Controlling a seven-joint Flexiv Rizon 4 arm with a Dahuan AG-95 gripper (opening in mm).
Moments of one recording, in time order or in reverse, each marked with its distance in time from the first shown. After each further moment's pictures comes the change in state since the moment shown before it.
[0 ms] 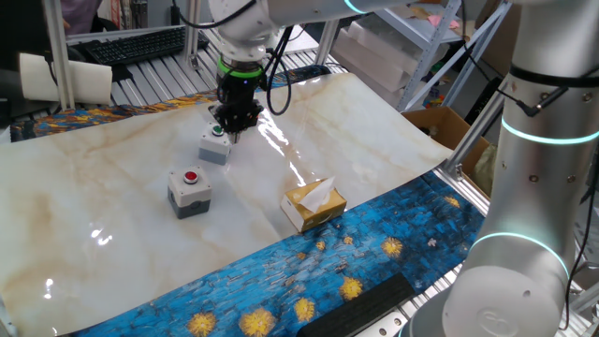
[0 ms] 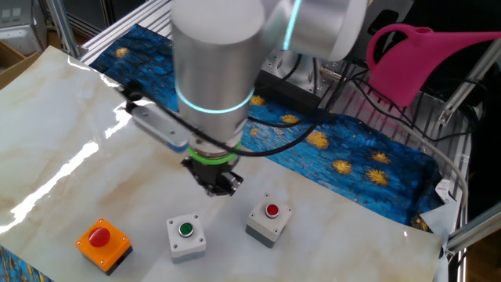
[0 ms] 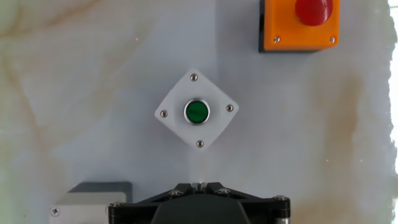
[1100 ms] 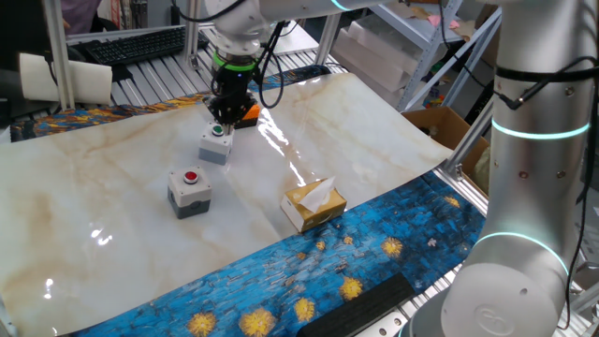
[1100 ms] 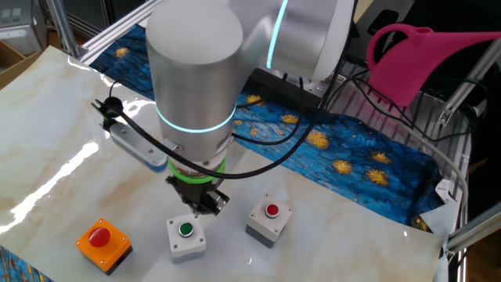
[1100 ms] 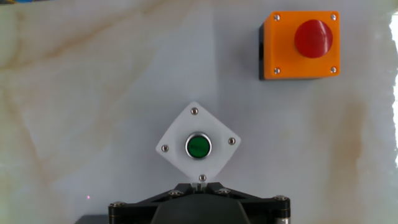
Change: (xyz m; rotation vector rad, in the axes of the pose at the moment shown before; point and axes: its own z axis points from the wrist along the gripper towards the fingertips) arm -0.042 0.000 0.002 0.005 -0.034 0.027
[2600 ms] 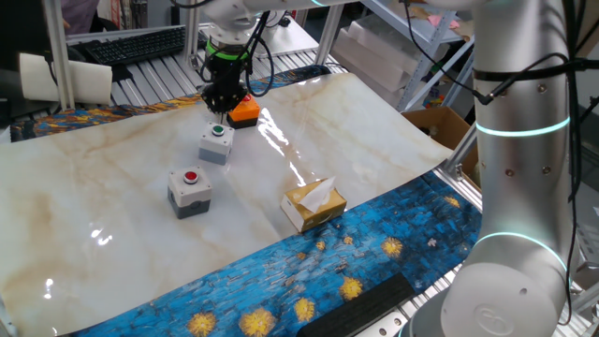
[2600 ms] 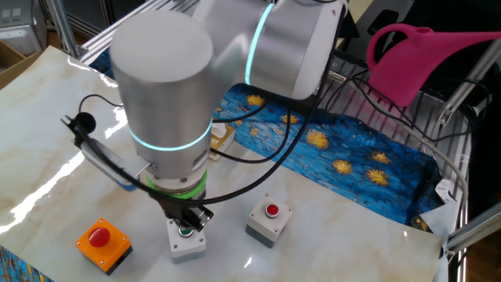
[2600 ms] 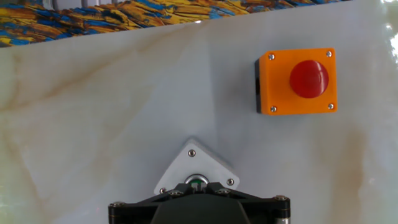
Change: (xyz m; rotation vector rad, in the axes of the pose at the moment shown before) arm -0.039 -0.001 0.004 -0.025 -0.002 0.054
